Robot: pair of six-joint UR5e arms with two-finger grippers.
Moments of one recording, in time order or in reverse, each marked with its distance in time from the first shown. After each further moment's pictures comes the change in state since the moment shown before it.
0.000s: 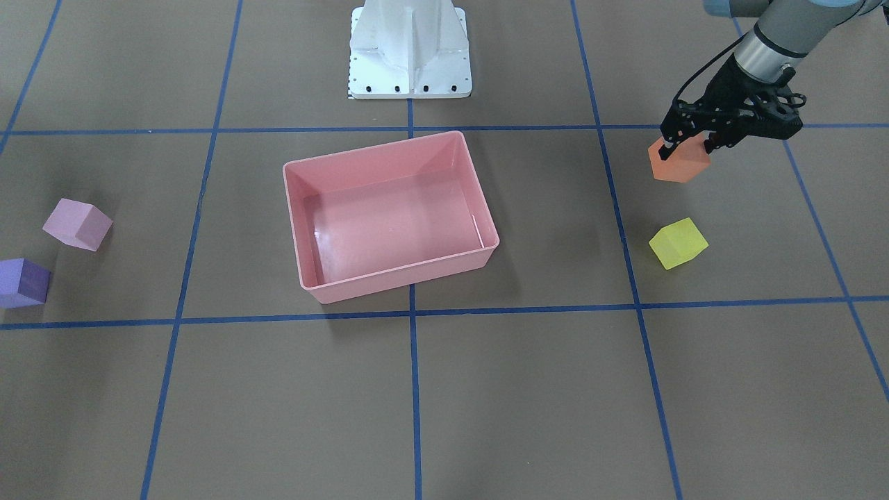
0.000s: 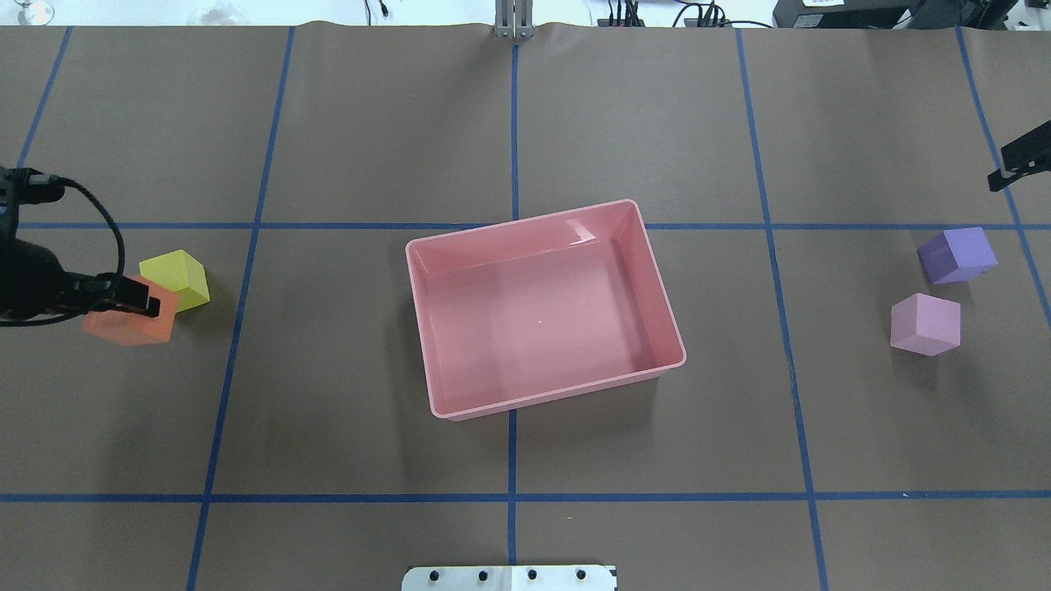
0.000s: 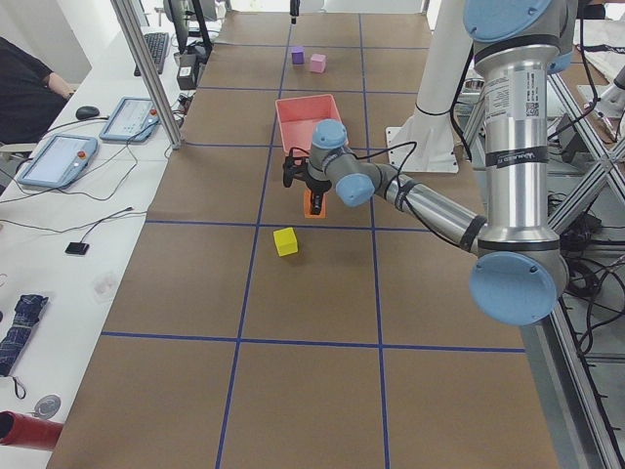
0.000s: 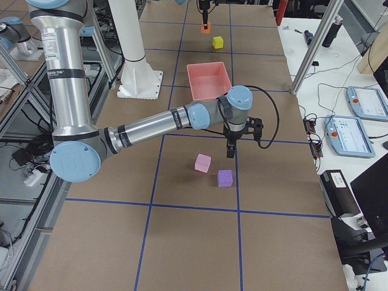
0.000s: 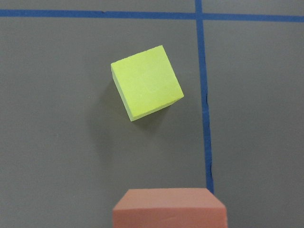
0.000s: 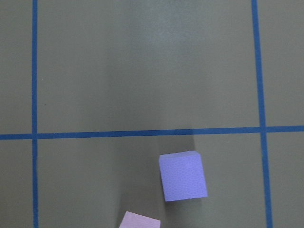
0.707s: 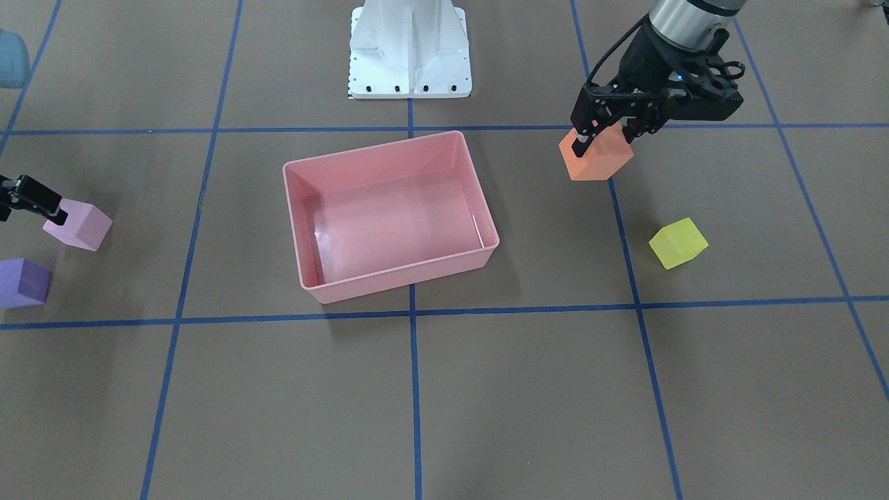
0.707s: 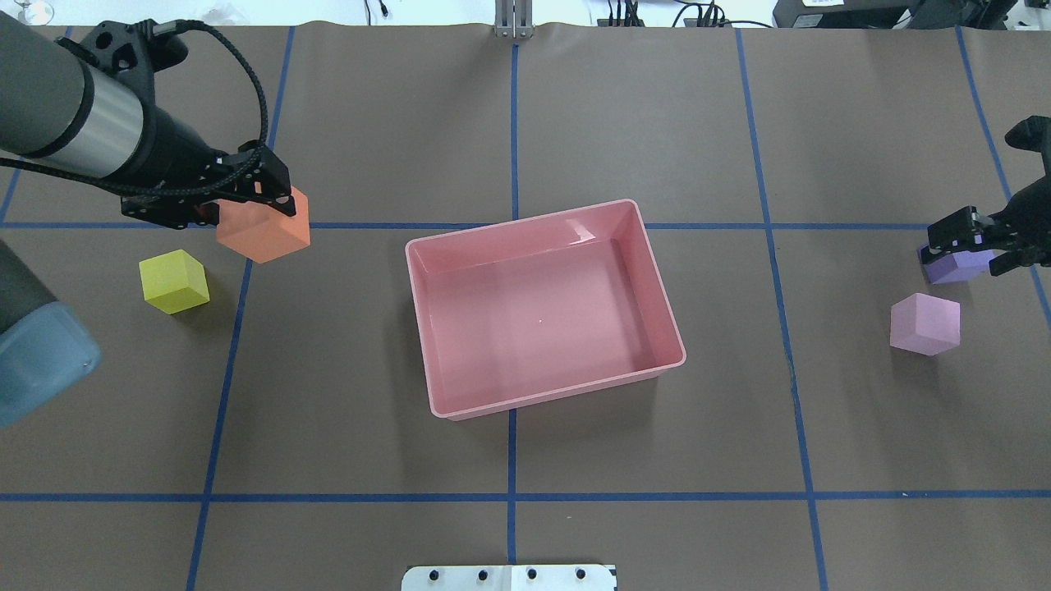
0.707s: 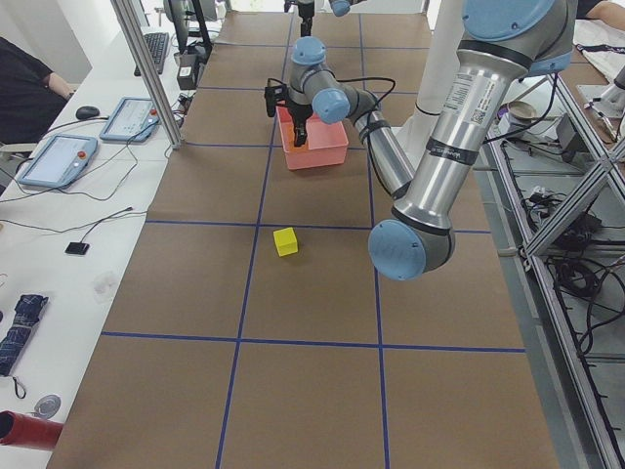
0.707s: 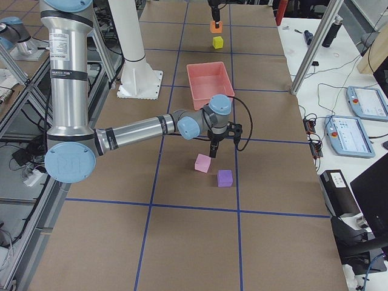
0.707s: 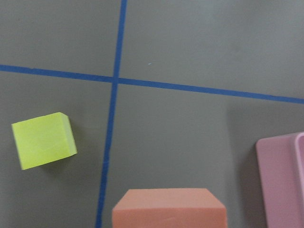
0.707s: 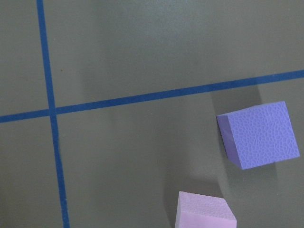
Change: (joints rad) left arm 0.006 -0.498 -0.001 0.419 -0.003 -0.249; right arm -0.194 -0.139 0.002 0.260 -0.082 0.262
